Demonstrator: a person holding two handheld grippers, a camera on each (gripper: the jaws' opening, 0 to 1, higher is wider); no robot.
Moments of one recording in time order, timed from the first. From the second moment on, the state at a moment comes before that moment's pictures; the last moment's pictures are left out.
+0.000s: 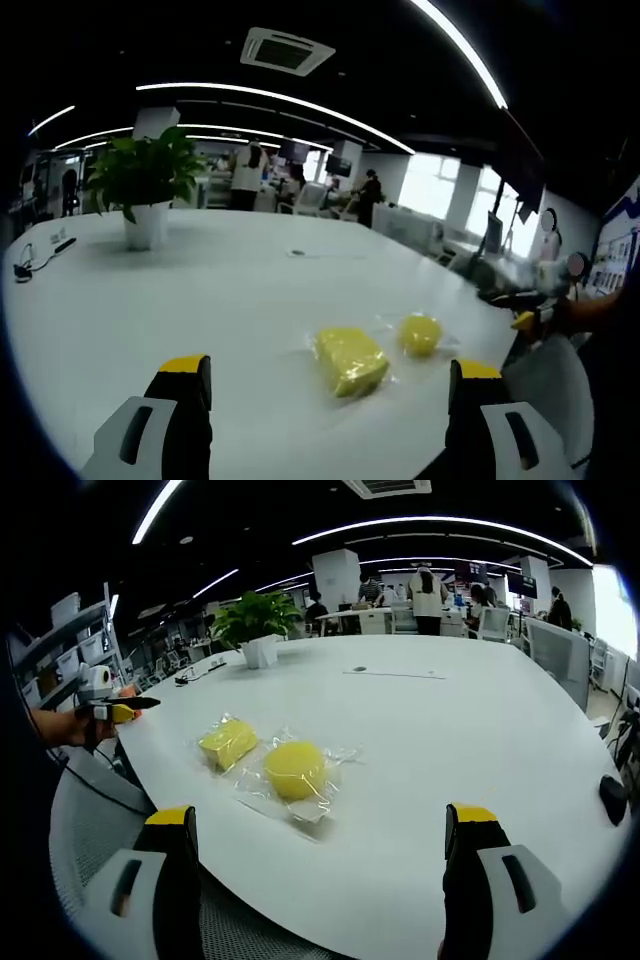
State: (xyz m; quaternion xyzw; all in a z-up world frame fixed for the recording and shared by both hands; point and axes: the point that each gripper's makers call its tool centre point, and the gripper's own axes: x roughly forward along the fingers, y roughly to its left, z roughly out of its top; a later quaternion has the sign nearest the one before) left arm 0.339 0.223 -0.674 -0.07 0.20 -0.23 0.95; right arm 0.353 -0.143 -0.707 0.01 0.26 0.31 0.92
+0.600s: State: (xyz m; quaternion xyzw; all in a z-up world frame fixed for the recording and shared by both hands) left arm 0.338 0.228 -0.679 -0.09 0.22 -0.22 0.95; right arm 0.354 -0.147 -0.704 0.01 0.25 0.30 0.92
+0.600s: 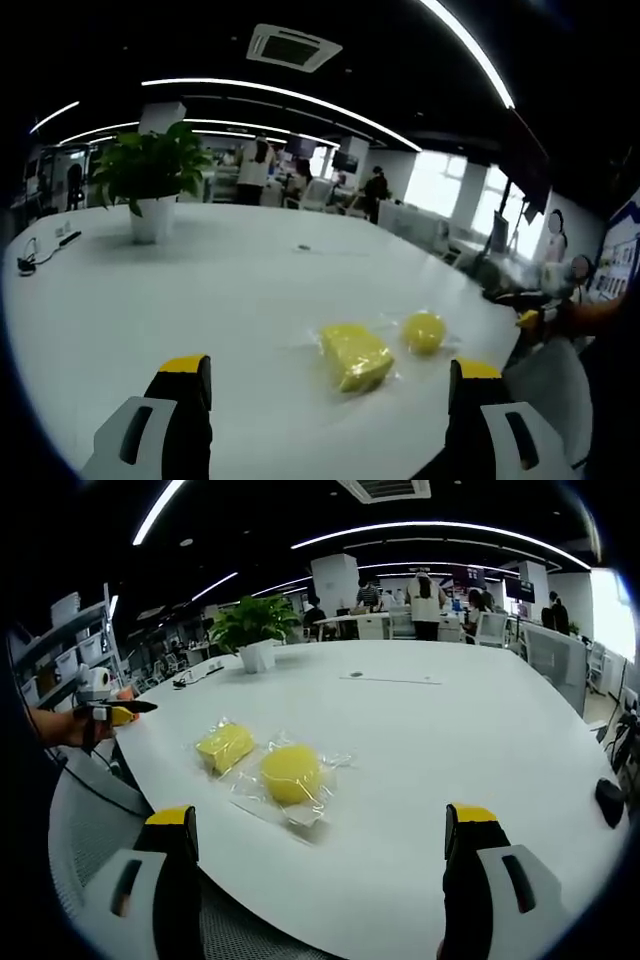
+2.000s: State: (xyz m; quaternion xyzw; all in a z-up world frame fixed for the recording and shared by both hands) left arm 0.362 0.223 -0.685 -0.12 0.25 -0.25 0.93; right arm 0.357 -0.150 -0.694 0.00 0.24 0.29 0.93
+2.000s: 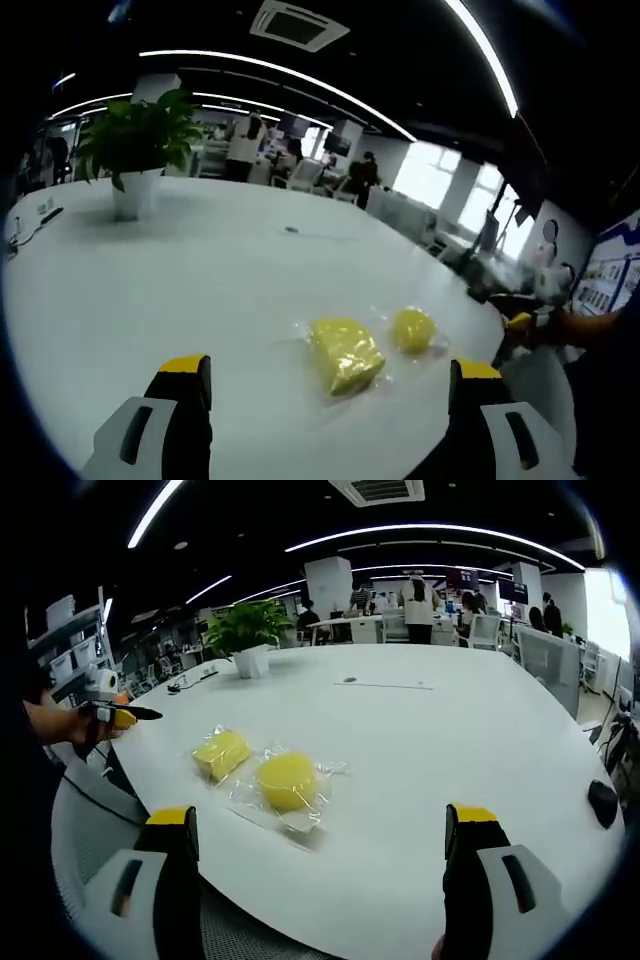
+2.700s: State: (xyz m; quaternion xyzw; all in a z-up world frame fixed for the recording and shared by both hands) left arm 0.419 0.221 -0.700 -0.23 0.33 -0.23 0.89; right arm 0.362 -0.152 -0.695 0.01 0.24 0.27 0.93
